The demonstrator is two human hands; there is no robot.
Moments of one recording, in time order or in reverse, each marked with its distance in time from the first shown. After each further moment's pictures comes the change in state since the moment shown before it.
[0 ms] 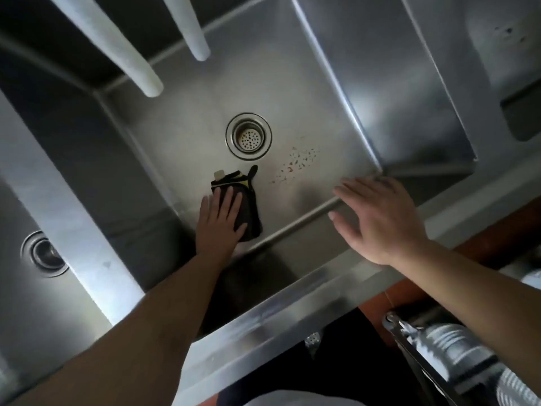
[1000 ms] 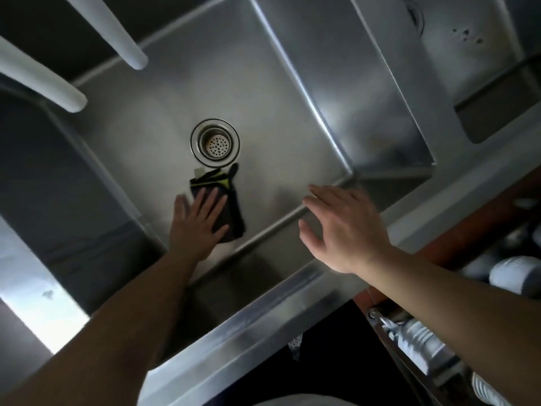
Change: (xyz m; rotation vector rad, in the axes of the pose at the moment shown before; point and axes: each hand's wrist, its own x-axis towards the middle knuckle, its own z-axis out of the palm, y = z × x) left_hand 0.031 0.006 -0.011 -0.005 -0.072 0.137; right_hand -0.002 -0.005 -0.010 0.088 -0.057 0.083
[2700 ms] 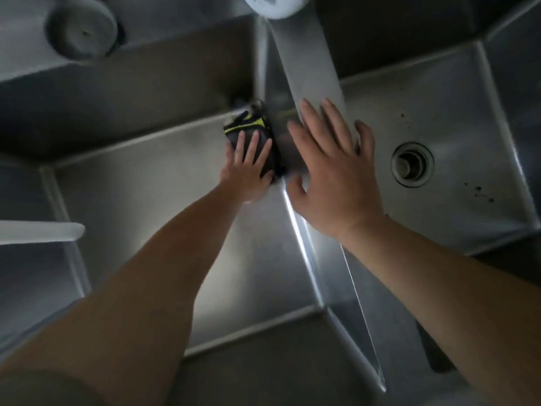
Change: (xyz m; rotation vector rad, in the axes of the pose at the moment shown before) left_hand 0.340 0.020 -0.180 -0.134 0.187 -0.262; right_hand 0.266 0.113 -0.137 -0.094 0.351 -0.243
